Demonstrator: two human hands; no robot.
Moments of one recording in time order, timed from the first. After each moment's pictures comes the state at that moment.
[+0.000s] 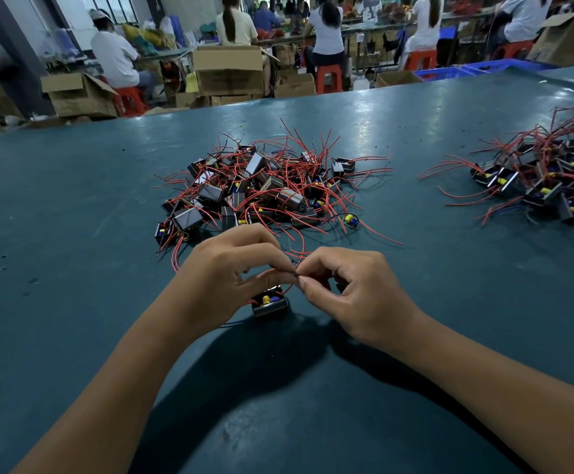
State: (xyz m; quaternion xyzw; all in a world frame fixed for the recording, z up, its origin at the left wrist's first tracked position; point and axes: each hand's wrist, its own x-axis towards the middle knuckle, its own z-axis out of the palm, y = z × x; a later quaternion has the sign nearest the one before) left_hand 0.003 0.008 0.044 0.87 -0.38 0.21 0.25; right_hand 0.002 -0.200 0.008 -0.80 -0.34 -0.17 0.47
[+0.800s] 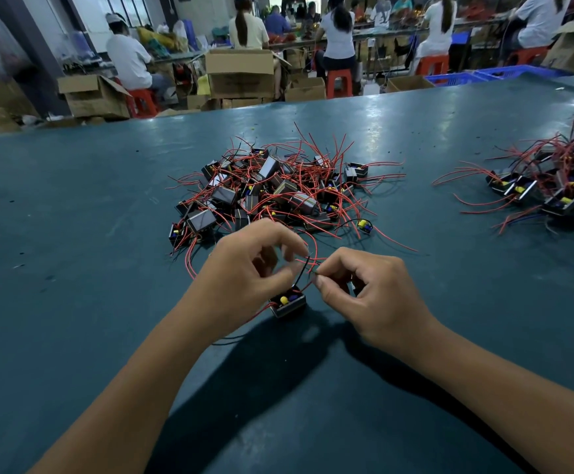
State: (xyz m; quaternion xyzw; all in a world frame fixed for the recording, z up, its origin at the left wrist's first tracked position) left_hand -0.001 0.002 0.044 0.86 -0.26 0.13 0.41; right_hand 0.004 -0.197 0.005 -0.81 -0.29 -0.19 0.48
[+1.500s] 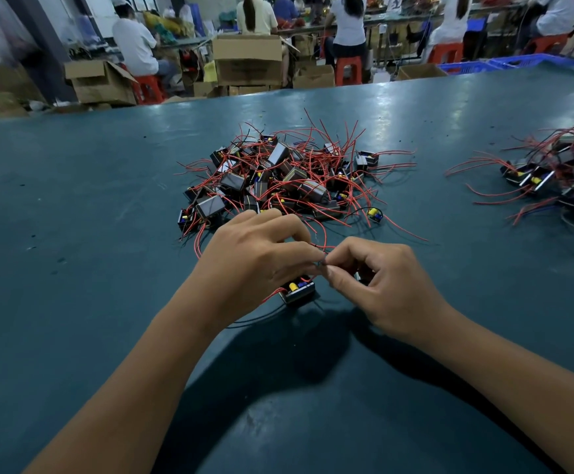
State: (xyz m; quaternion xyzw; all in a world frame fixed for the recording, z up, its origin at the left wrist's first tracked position) left_hand 0.002 0.009 0.045 0.86 -0.40 0.31 0.09; right_hand 0.003 -0.201 0.006 -0.81 -0.32 -0.15 0.47
